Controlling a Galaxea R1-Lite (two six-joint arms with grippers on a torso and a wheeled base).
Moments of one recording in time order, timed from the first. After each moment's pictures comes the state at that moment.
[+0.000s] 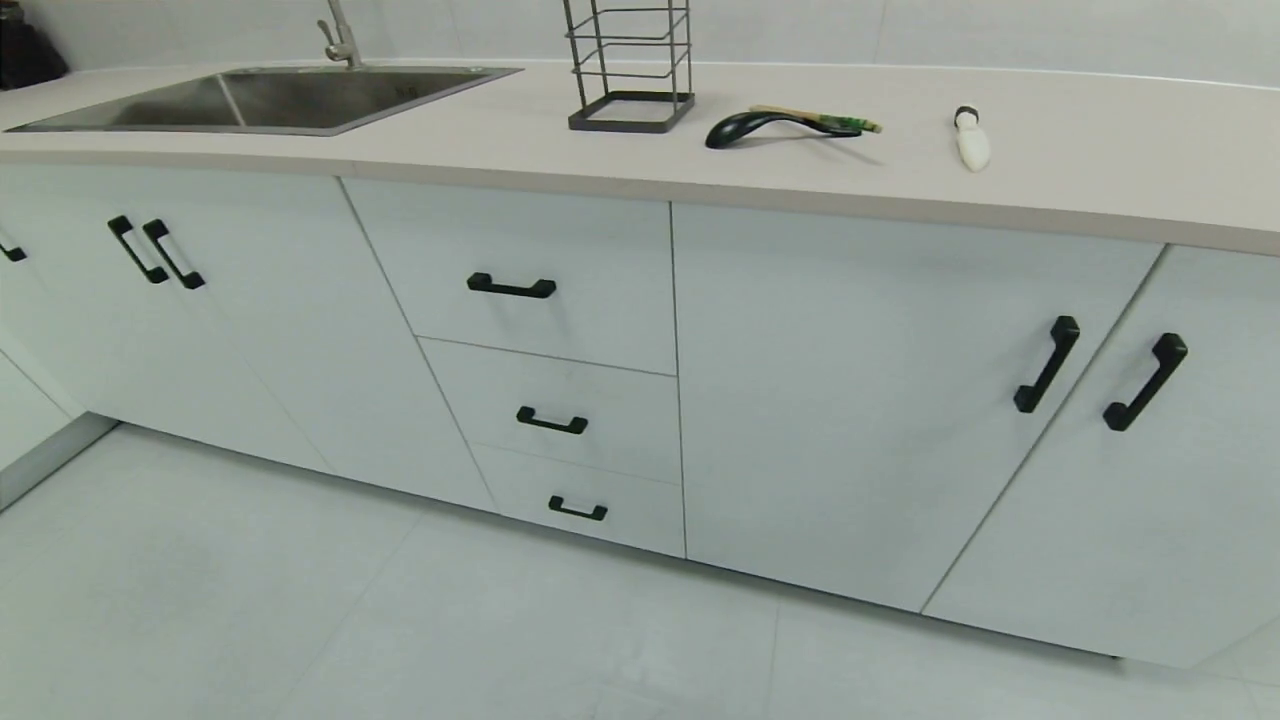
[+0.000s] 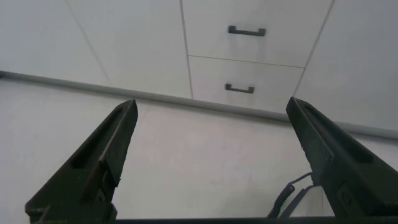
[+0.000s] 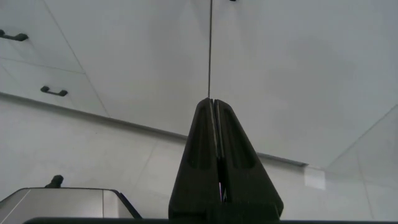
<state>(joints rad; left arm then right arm) 0.00 0.00 0.00 0.00 0.01 0.04 0.00 0.00 0.00 0.00 0.01 -0.01</state>
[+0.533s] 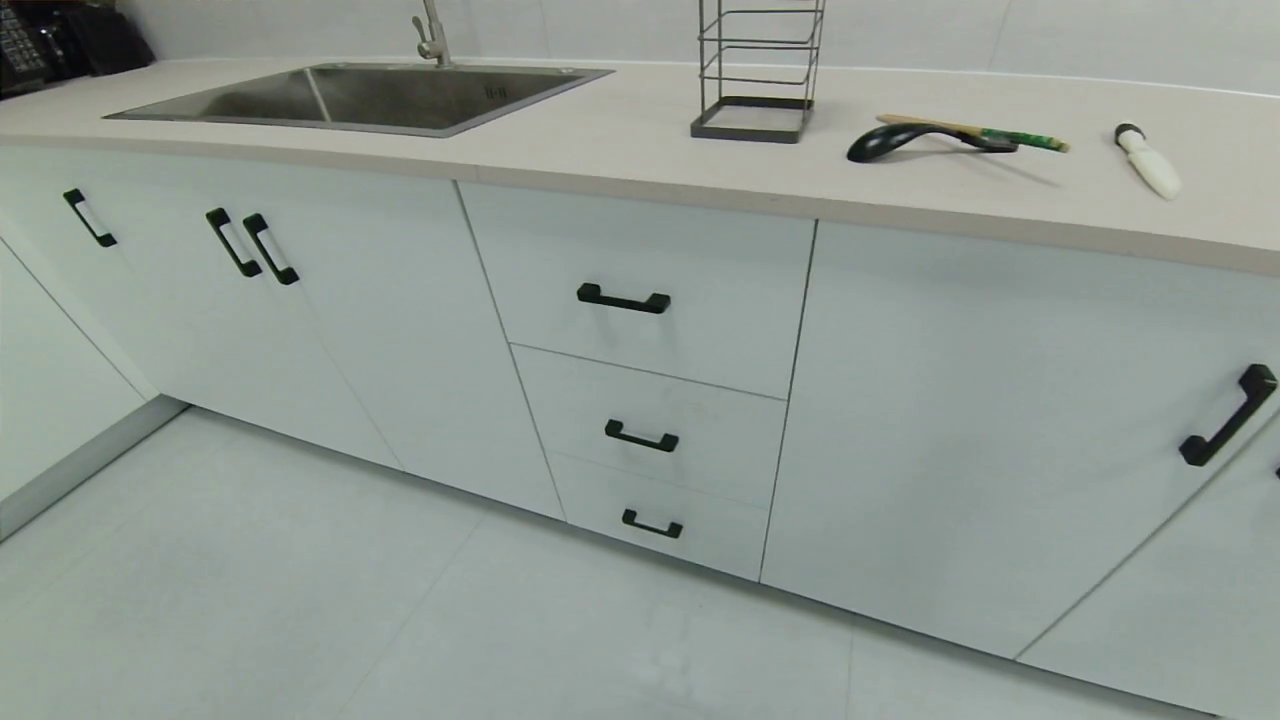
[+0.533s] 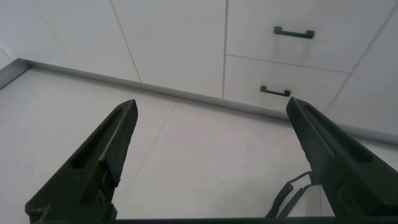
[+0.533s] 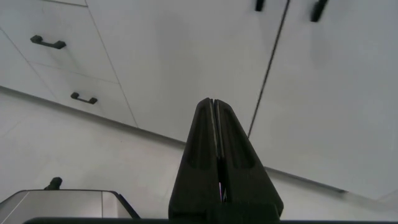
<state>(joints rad) 0.00 0.00 0.00 0.00 0.01 0.03 0.00 0.00 0.00 0.00 0.01 -0.01</state>
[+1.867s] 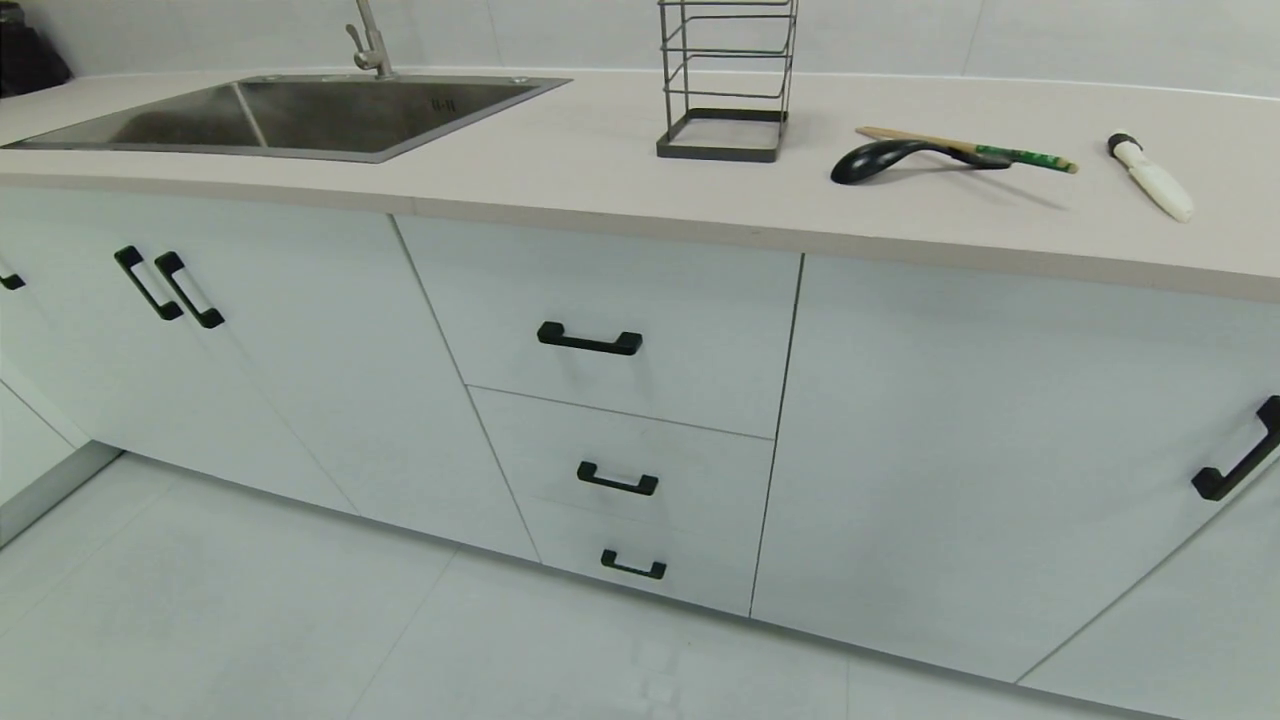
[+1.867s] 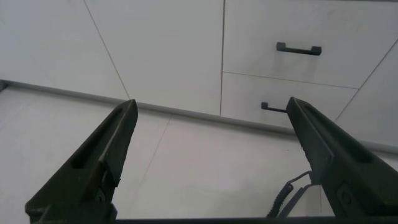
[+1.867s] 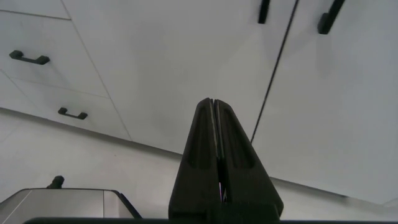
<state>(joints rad) 0.00 0.00 0.00 0.00 0.01 0.03 0.00 0.00 0.00 0.00 0.01 -0.01</state>
